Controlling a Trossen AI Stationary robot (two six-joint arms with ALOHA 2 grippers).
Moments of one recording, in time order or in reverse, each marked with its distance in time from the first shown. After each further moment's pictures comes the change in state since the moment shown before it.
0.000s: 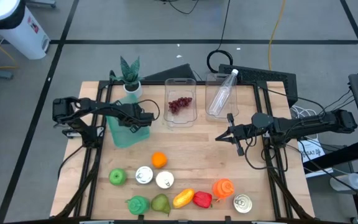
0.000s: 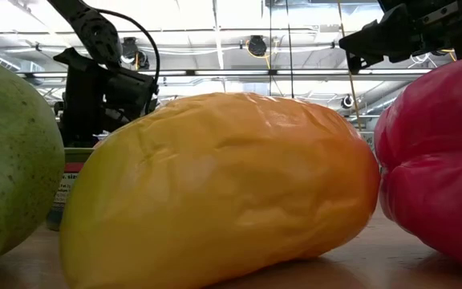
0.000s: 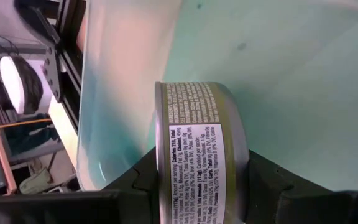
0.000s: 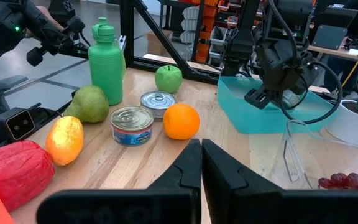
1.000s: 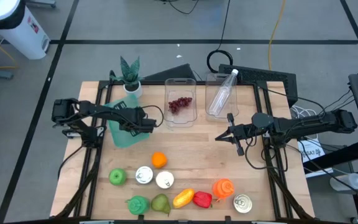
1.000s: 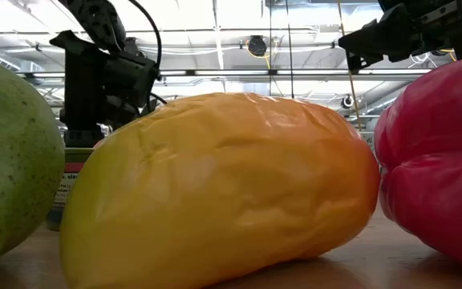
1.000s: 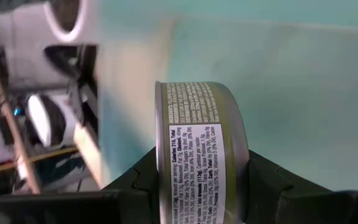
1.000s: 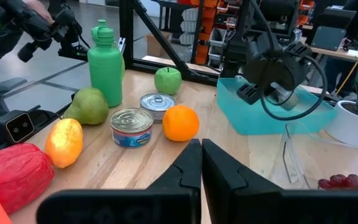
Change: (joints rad) left arm -0.118 0.001 0.068 -0.111 -0.058 0.020; right arm 0.000 0.000 0.000 0.006 0.001 0.006
